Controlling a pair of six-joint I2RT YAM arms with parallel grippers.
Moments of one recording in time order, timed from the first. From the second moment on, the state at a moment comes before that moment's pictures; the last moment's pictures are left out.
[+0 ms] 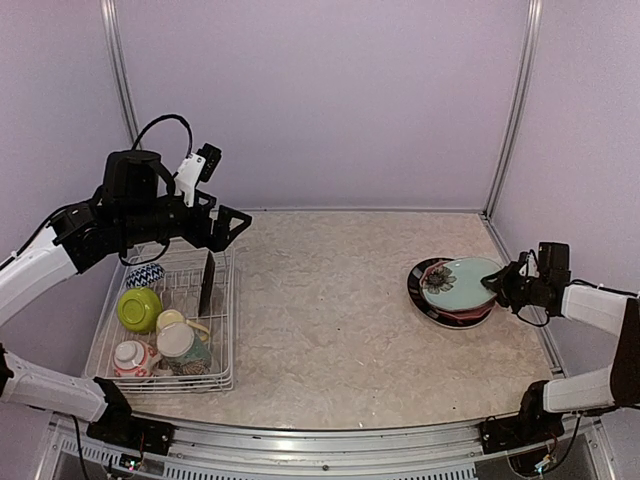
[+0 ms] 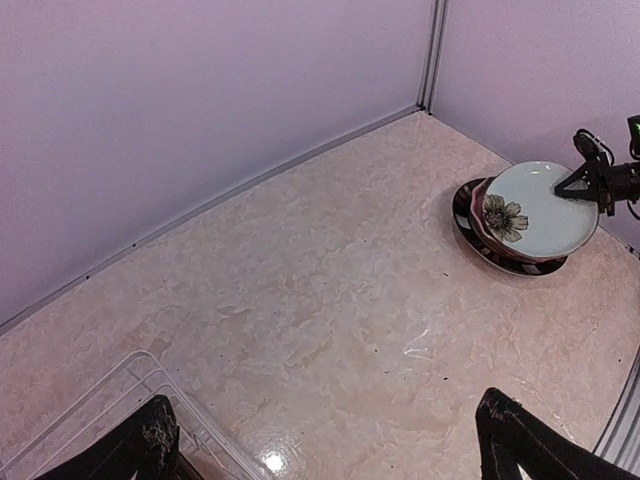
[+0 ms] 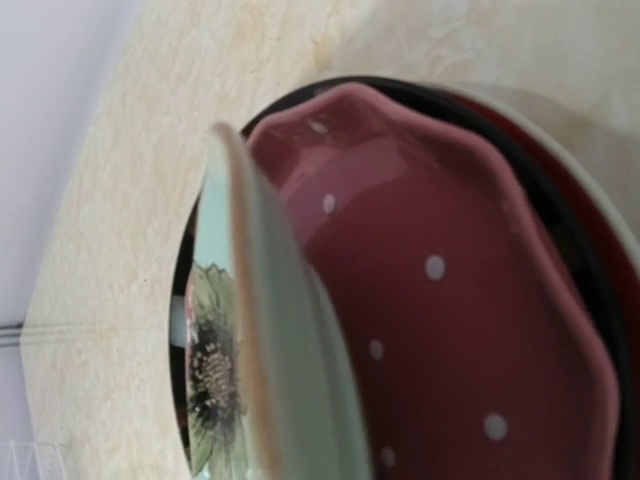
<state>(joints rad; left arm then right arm) -0.67 1.13 1.18 -0.43 0.01 0.01 -0.17 1.17 0.51 -0.02 -0.49 0.81</state>
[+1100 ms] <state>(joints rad) -0.59 1.14 1.18 -0.43 0.12 -0.05 -0.17 1.16 0.63 -0.38 -0.28 0.56</state>
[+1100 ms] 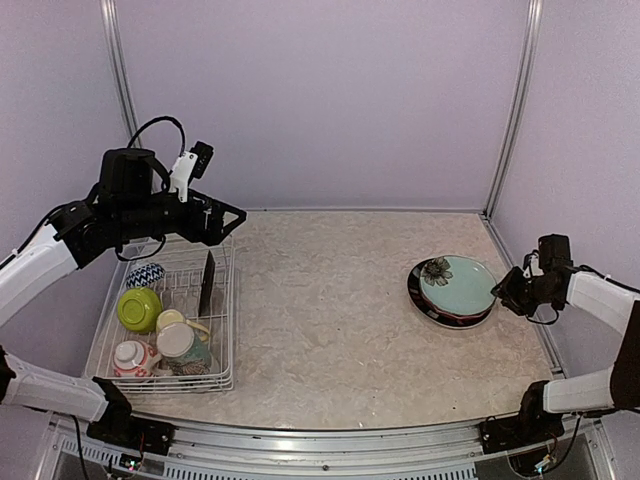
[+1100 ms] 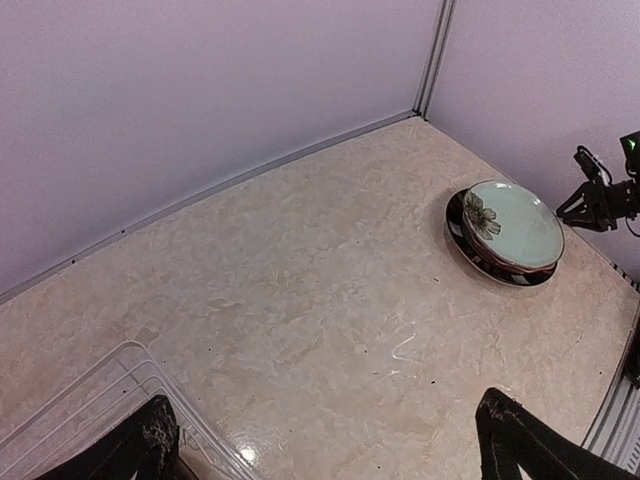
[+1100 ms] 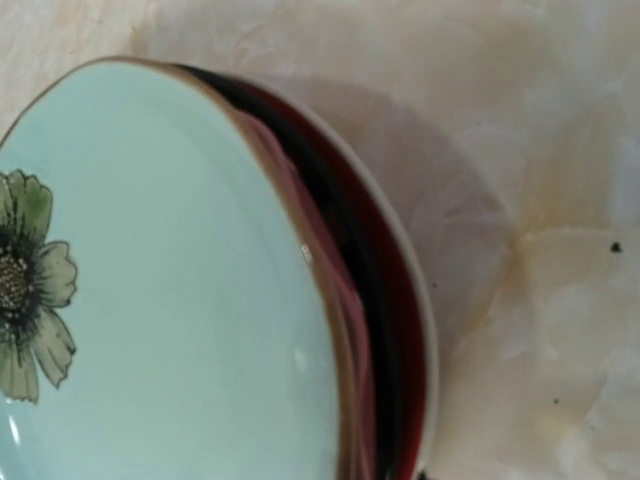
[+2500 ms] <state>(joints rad) -0.35 1.50 1.18 -0.71 0.09 -0.50 0.16 0.94 0.85 -0.63 0.25 0.49</state>
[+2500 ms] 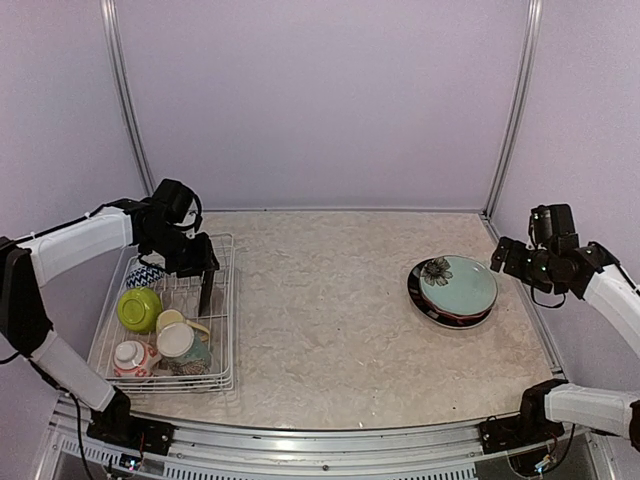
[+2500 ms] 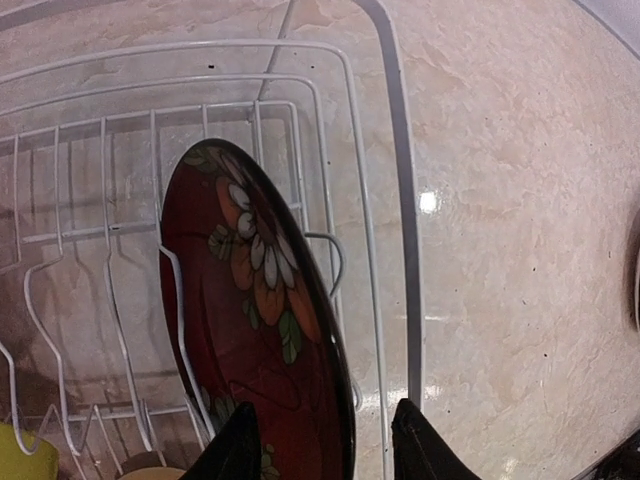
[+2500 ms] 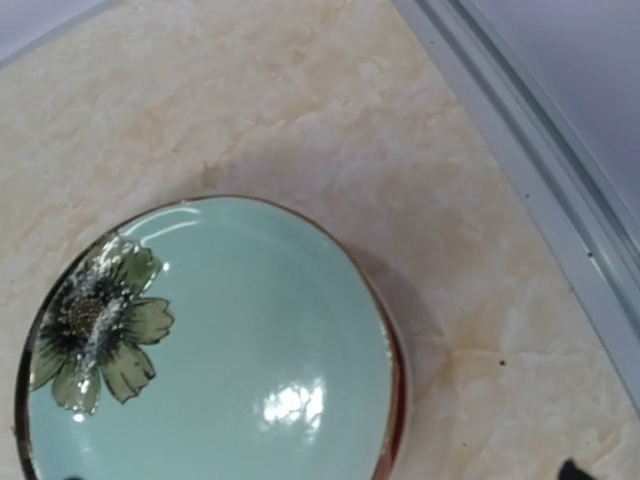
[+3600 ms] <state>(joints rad) -0.36 1.62 1.29 -0.85 0.07 -0.41 0.16 0.96 0.80 -0.62 0.17 0.52</state>
